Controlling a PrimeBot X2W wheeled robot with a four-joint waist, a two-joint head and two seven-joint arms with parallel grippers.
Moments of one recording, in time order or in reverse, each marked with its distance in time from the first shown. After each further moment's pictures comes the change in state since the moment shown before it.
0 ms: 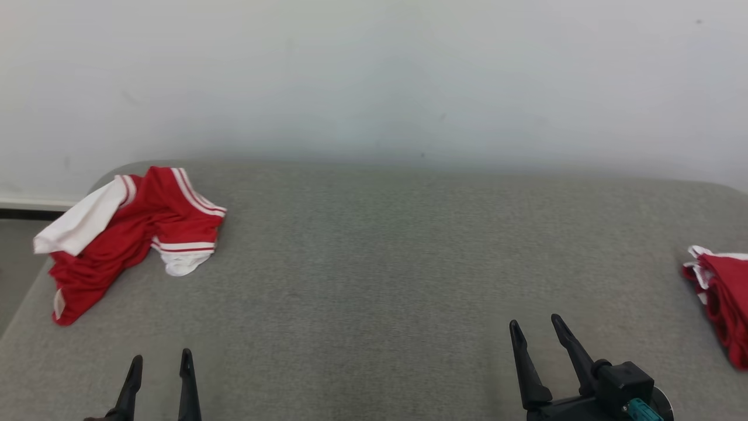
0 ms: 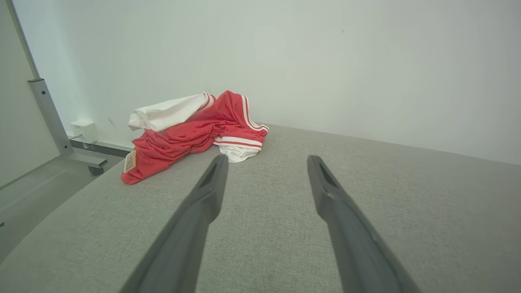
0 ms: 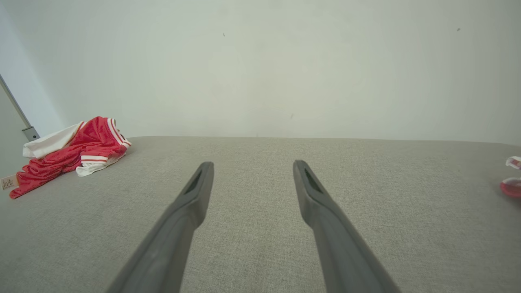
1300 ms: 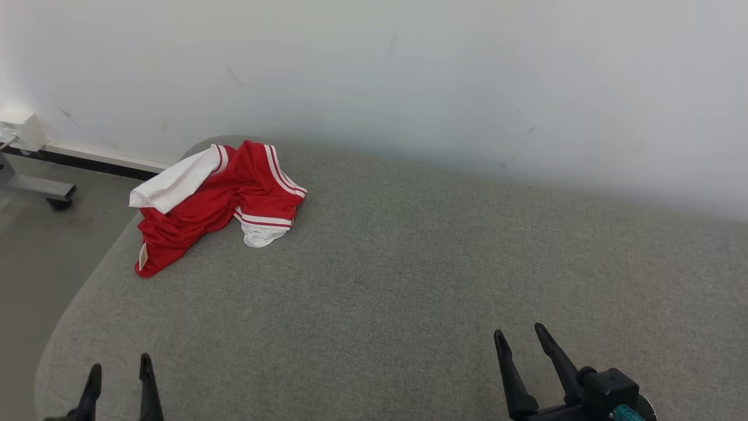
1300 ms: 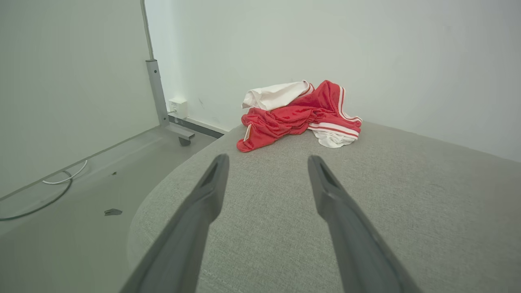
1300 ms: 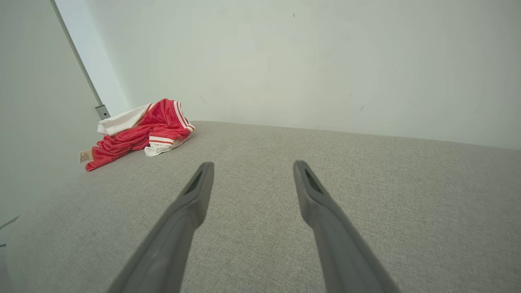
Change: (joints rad) left arm -0.027 0.027 0.098 0.083 0.013 -0.009 0.000; right arm 0.009 0.007 0.047 0.012 0.030 0.000 0.000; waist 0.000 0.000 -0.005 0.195
